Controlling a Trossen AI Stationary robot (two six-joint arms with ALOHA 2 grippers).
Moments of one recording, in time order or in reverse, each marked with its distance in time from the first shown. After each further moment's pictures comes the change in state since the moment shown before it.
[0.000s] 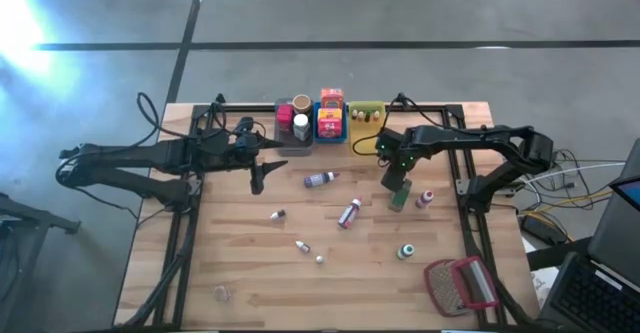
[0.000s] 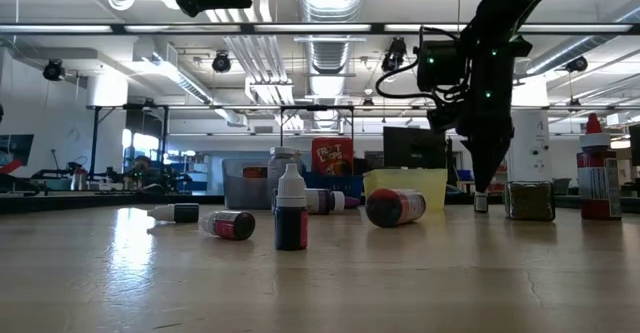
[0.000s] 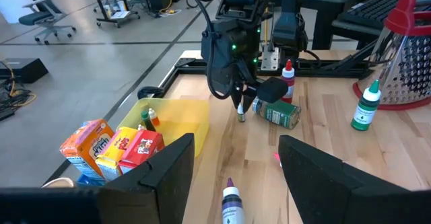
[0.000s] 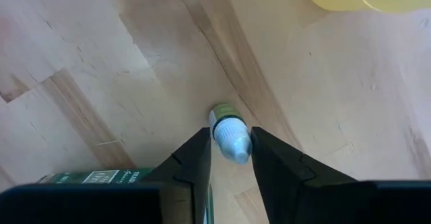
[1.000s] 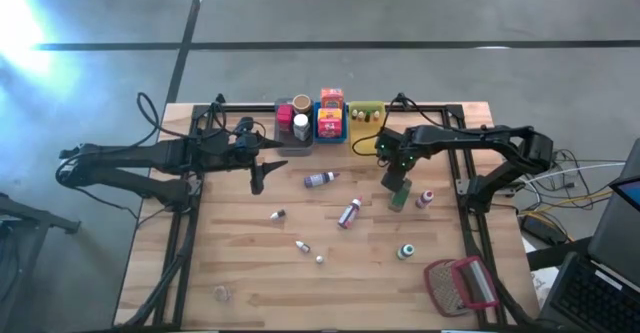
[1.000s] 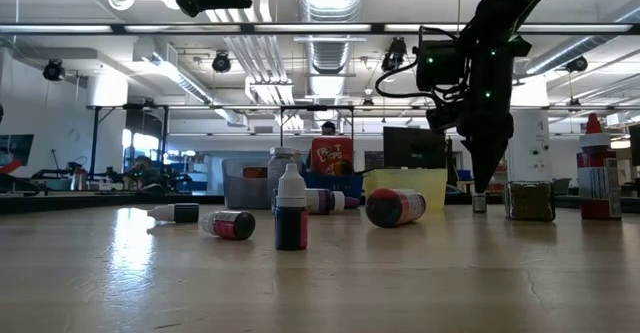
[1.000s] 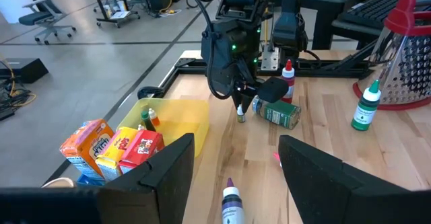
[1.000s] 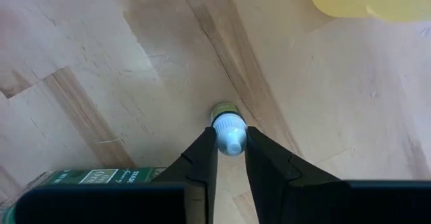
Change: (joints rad) left arm 0.000 0.000 0.000 0.000 0.000 0.000; right arm 0.000 0.000 0.002 0.004 -0.002 -0.028
